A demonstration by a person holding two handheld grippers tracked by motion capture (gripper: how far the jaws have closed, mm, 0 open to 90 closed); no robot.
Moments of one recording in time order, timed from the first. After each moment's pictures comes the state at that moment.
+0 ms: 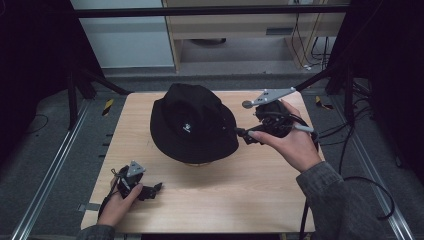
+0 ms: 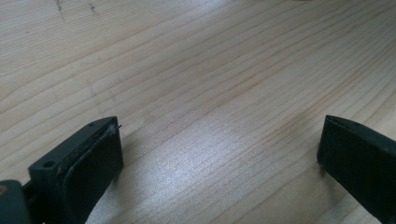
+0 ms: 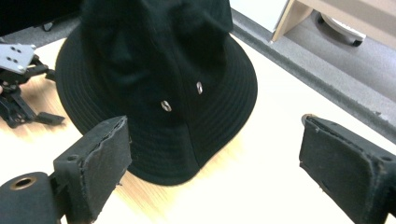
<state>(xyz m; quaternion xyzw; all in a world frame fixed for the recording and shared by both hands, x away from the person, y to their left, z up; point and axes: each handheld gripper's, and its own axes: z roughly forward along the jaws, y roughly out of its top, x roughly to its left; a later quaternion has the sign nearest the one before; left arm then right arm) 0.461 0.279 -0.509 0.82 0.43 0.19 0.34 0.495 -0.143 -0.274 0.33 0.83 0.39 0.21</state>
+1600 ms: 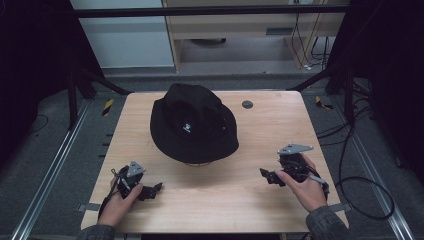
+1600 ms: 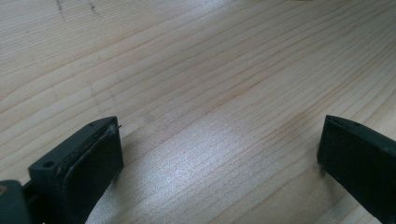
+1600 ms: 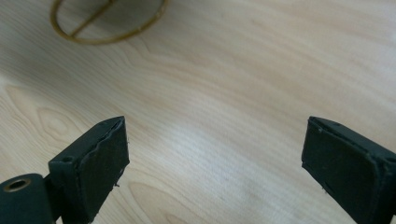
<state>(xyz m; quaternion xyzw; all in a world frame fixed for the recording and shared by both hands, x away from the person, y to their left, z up) 0.461 0.279 -0.509 0.82 0.43 0.19 0.34 0.469 -0.220 -0.446 0.44 0.80 0.36 0.17</state>
